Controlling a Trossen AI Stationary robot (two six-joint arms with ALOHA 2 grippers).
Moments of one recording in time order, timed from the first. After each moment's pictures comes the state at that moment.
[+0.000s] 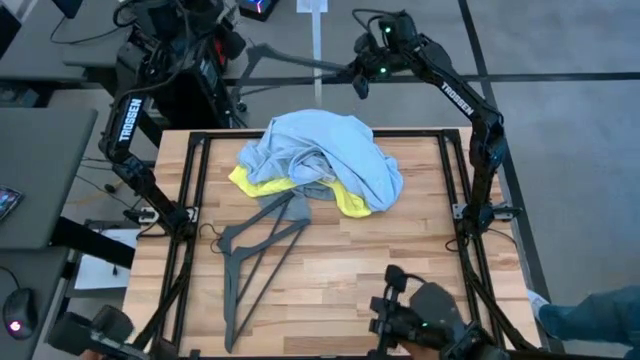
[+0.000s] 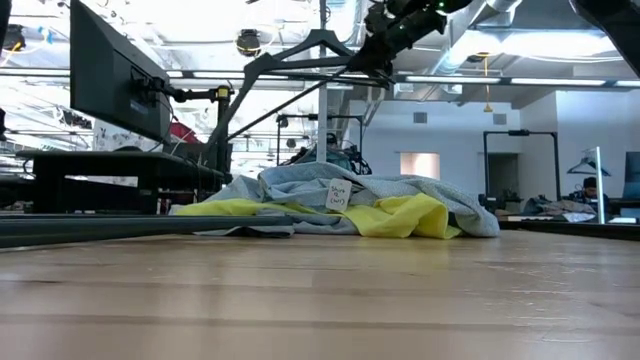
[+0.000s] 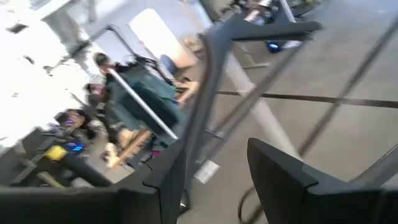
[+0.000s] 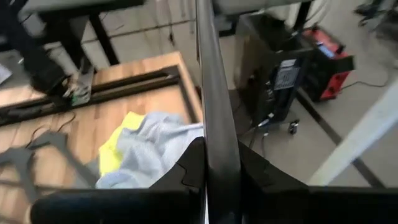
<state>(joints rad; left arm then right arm) 0.89 1.62 2.35 -0.74 -0.24 0.64 -0.86 1.93 2.20 -0.75 -0.52 -0.24</state>
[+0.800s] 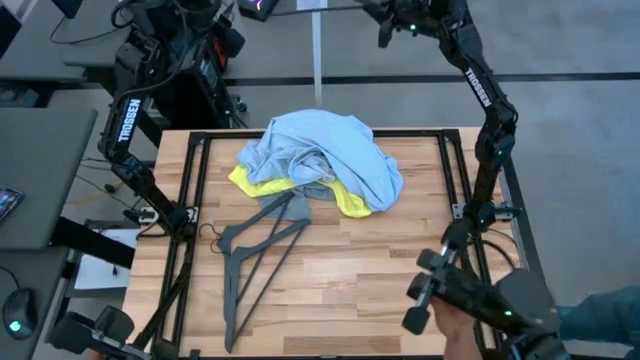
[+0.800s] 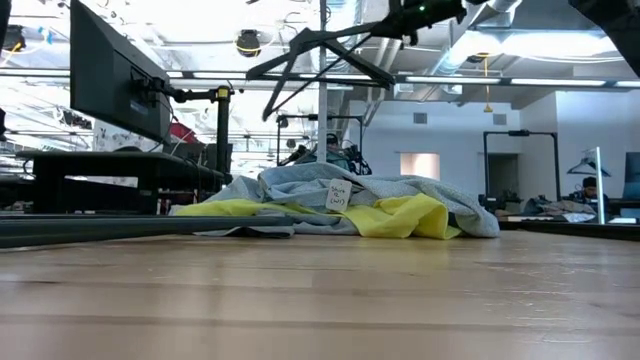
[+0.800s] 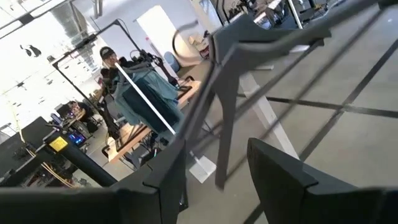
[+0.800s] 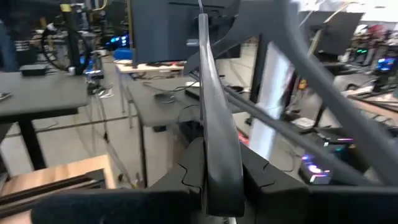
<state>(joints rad) 0.90 1.61 2.35 -0.78 -0.24 0.59 -1.03 1.92 2.34 -0.43 -0.51 -0.12</state>
